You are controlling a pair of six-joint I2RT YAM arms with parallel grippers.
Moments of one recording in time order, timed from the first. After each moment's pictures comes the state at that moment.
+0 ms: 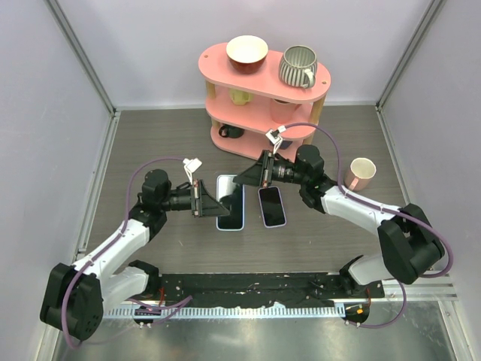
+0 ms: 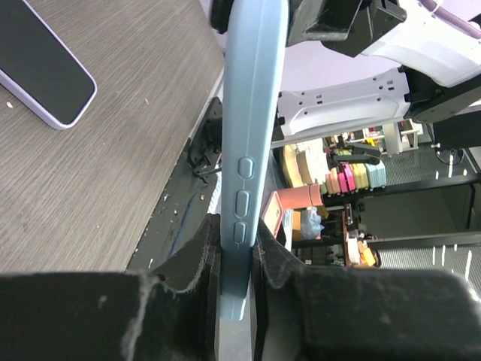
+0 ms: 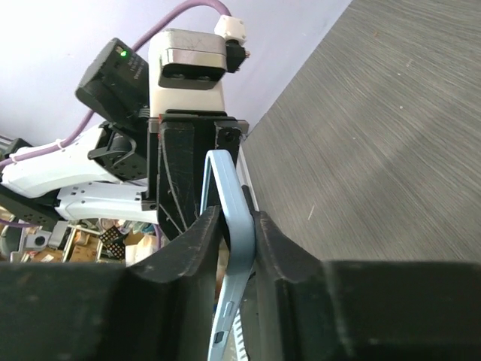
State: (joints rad) left arm -0.37 1.02 0.49 0.29 1.07 -0.93; right arm 0.58 1.41 0.79 0.63 -0.76 0.91
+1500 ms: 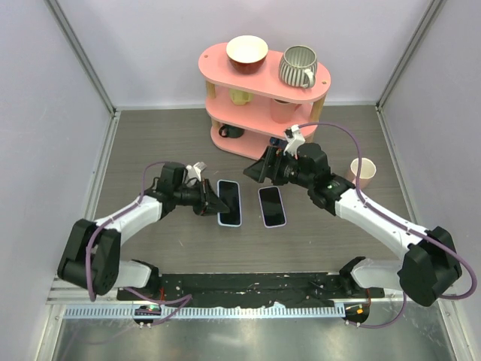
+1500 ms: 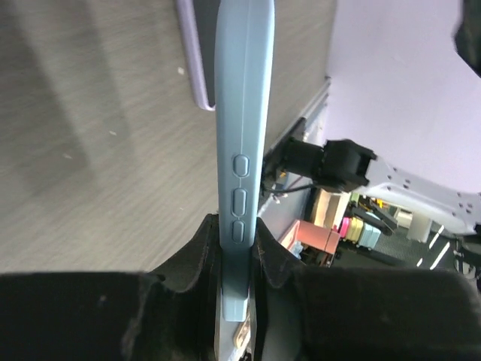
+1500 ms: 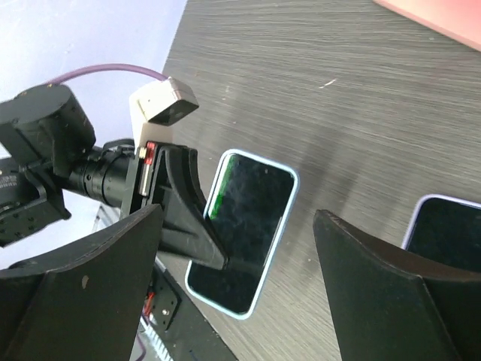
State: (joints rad) left arm -0.36 1.29 0.60 -0.02 0.86 -0.84; right arm 0.60 1.26 0.87 0.06 -0.28 0.70
